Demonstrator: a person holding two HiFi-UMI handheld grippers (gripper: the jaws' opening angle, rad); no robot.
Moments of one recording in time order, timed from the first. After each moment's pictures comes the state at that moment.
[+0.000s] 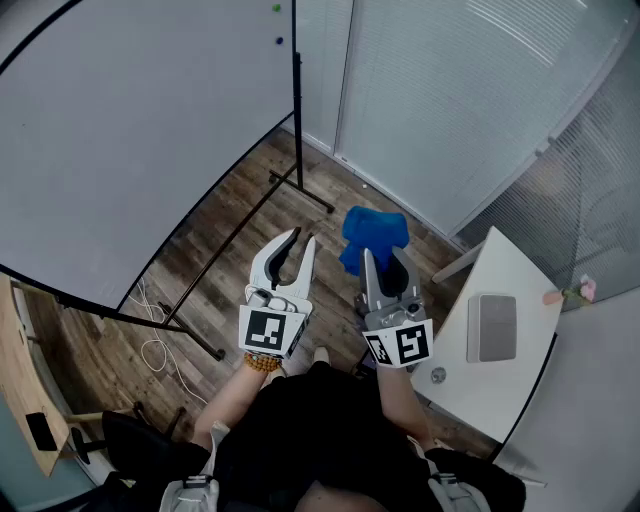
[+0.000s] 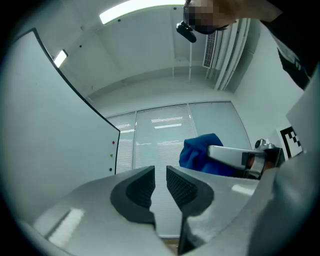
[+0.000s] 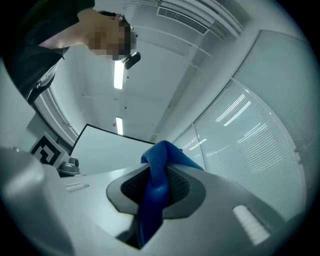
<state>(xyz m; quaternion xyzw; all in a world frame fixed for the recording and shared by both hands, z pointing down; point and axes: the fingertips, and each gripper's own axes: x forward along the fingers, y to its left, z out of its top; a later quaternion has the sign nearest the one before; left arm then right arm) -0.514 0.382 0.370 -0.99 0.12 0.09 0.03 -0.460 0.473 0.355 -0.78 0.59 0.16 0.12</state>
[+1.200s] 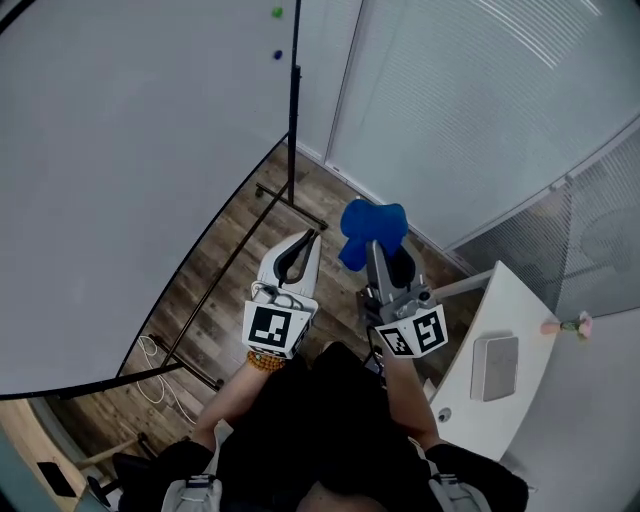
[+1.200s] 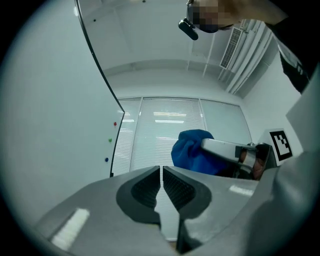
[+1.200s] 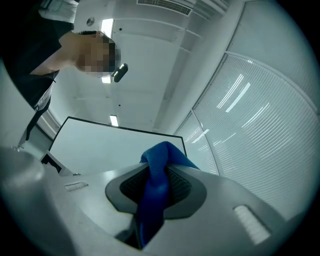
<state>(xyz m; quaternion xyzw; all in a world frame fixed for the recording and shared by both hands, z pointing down) -0.356 0.182 0.403 -0.99 0.07 0.07 -0.03 -0.305 0.266 0.365 -0.76 0.61 0.12 0.16</state>
